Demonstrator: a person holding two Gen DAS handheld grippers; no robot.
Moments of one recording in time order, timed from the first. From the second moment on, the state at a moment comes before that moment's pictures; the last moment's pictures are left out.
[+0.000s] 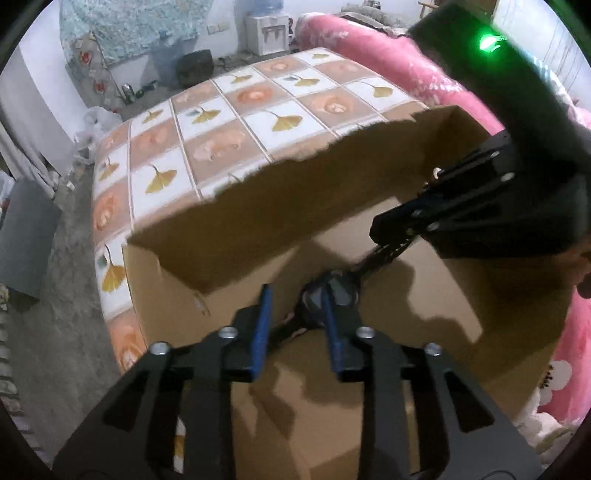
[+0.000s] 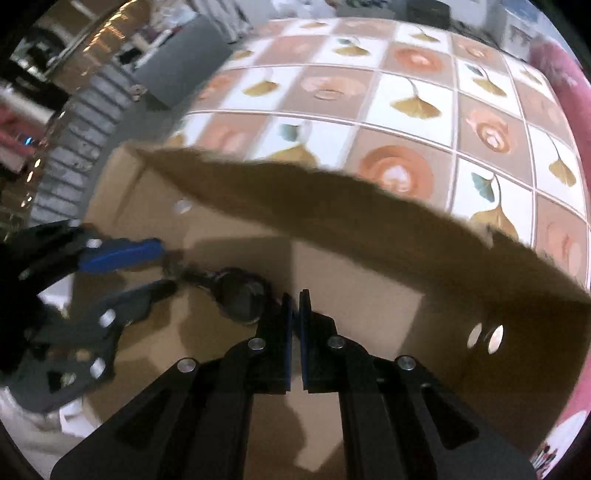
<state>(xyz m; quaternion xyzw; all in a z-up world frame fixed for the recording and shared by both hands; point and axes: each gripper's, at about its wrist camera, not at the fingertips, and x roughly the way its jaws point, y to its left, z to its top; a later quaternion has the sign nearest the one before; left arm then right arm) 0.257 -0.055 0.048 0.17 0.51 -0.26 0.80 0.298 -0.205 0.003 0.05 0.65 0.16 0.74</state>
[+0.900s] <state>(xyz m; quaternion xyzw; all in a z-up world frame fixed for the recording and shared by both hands) 0.049 0.050 0.065 0.05 0.44 -0.21 0.87 0.024 -0.199 0.069 0.04 0.48 0.18 0.86</state>
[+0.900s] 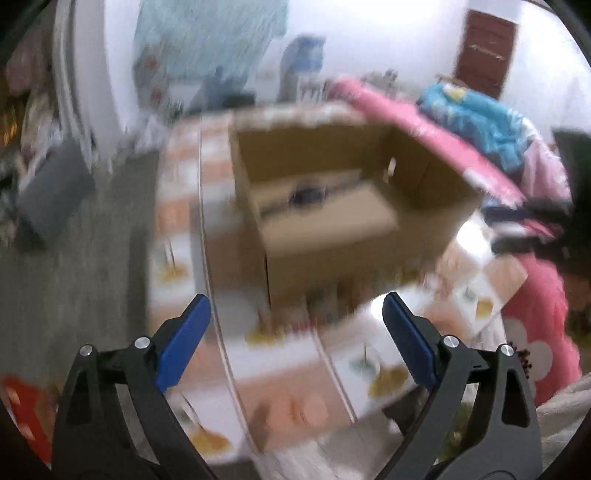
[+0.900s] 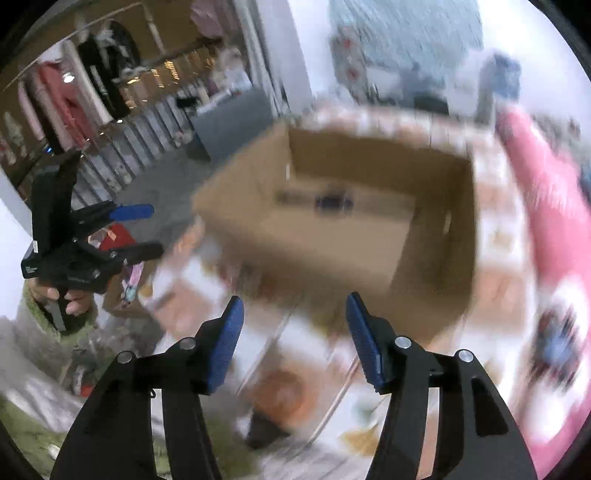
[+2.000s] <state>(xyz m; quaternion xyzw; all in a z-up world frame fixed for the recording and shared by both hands) 0.033 0.034 -0.039 0.06 0.45 -0.11 0.88 0.011 -0.146 -0.041 0.03 0.50 -0.04 0.86</state>
